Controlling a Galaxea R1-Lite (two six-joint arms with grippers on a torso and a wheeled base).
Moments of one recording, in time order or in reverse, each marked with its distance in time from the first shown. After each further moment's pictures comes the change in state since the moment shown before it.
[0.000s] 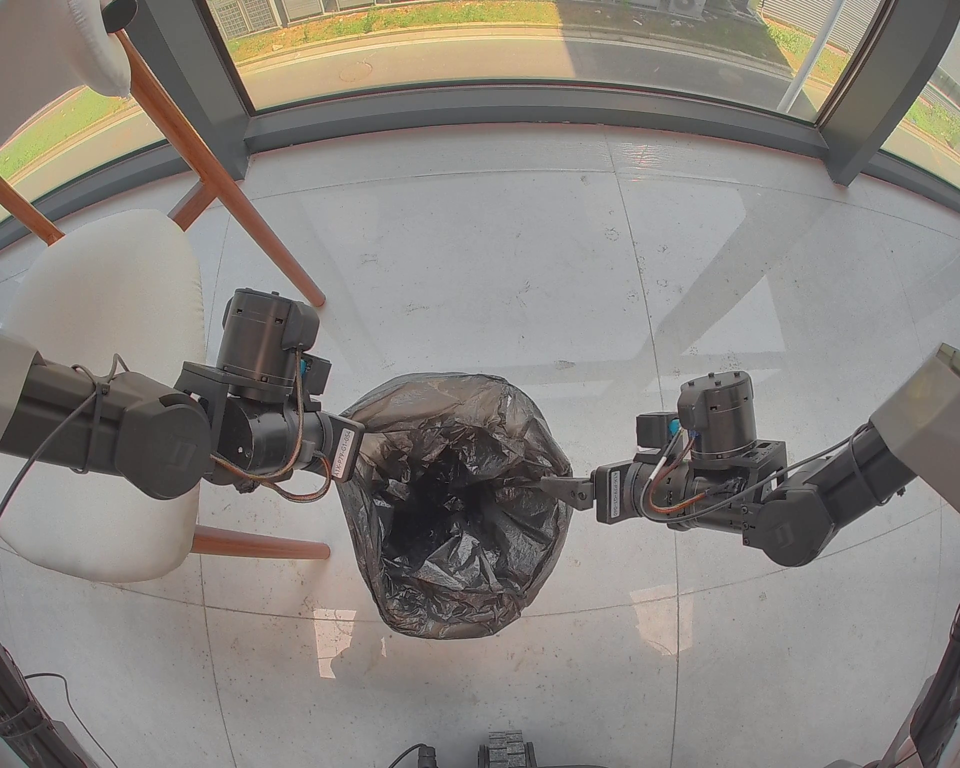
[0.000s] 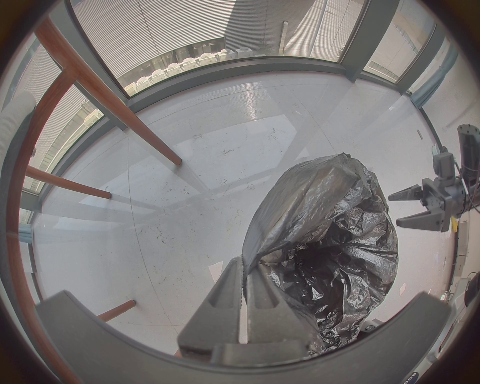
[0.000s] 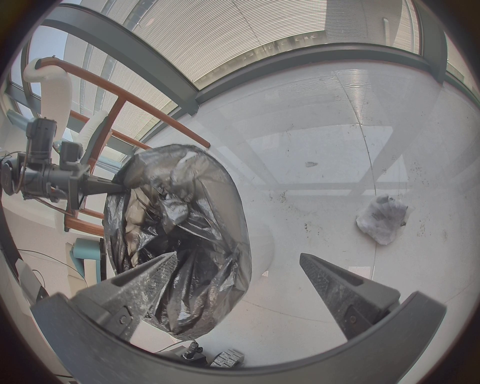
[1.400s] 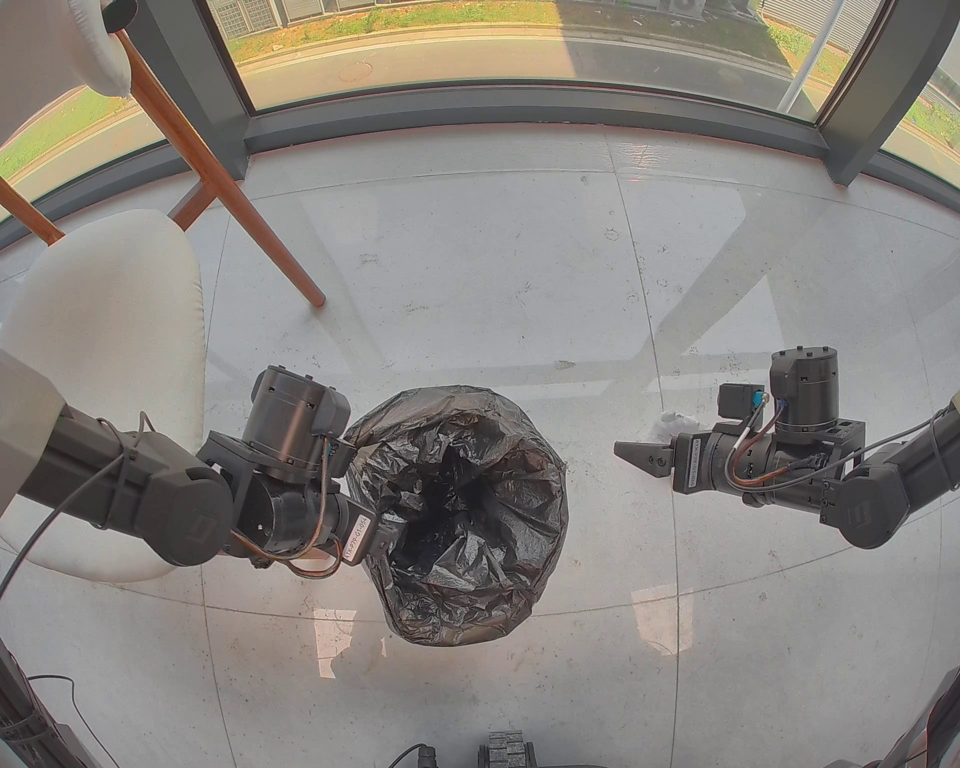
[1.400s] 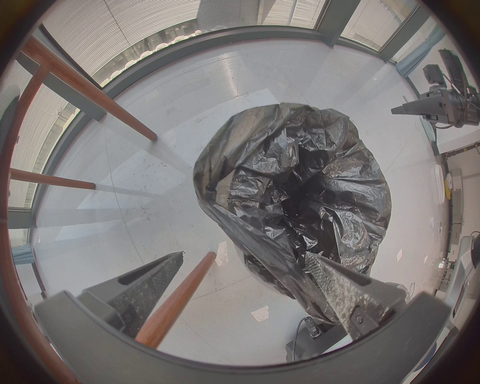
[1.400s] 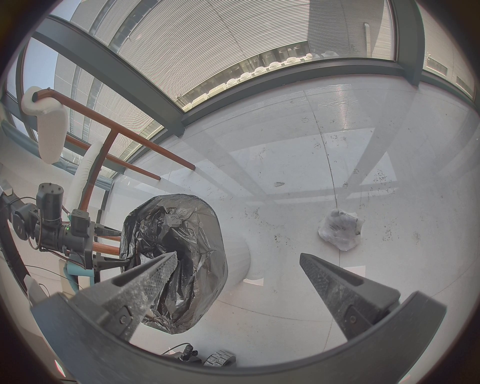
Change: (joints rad) left arm -0.071 0.009 0.170 -0.006 0.006 0.031; right arm -0.132 -0.184 0.130 -0.002 0.033 0.004
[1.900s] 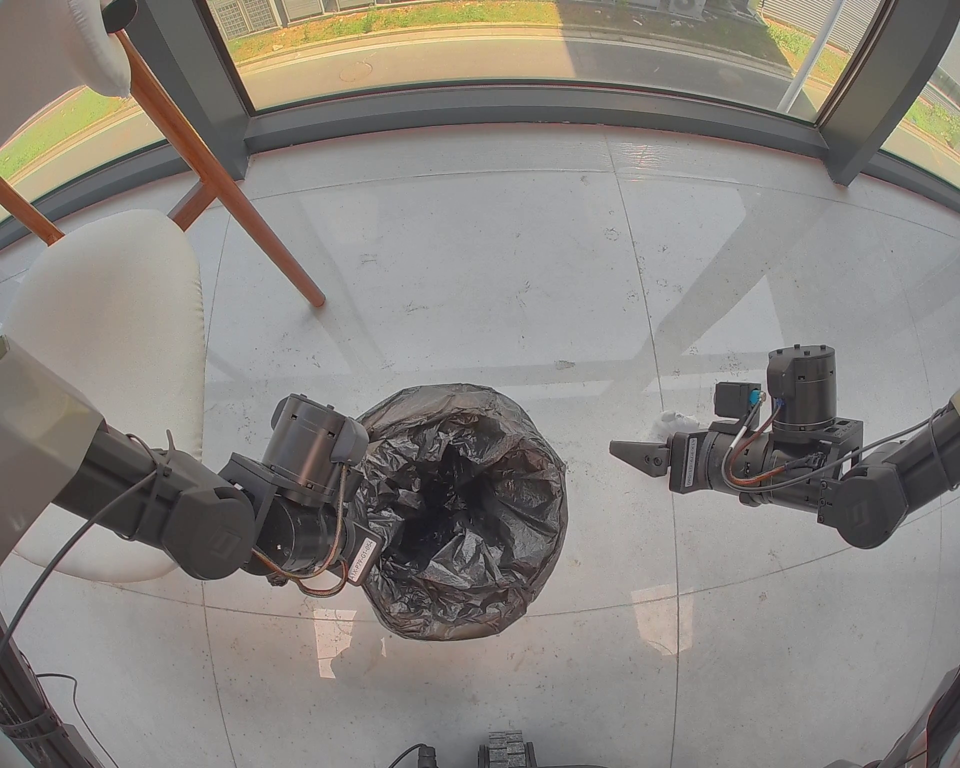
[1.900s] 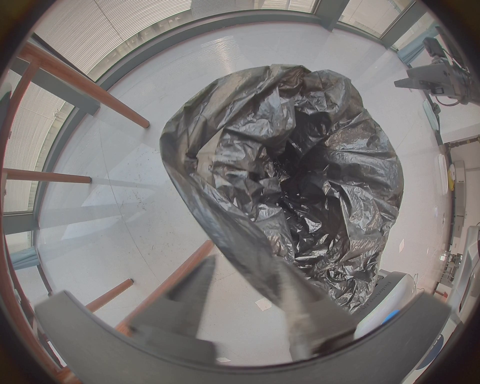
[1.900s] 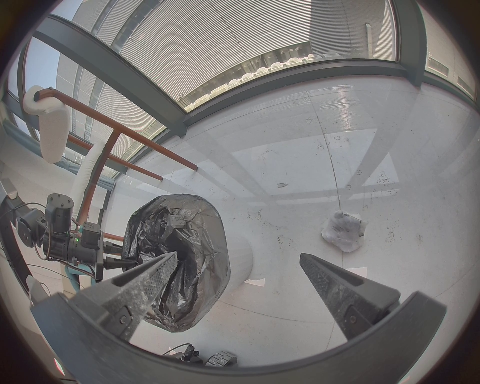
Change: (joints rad) left arm -0.010 0.056 0.021 -0.001 0.034 -0.005; right arm 0.011 0.003 -0.008 -0.001 0.005 -0.001
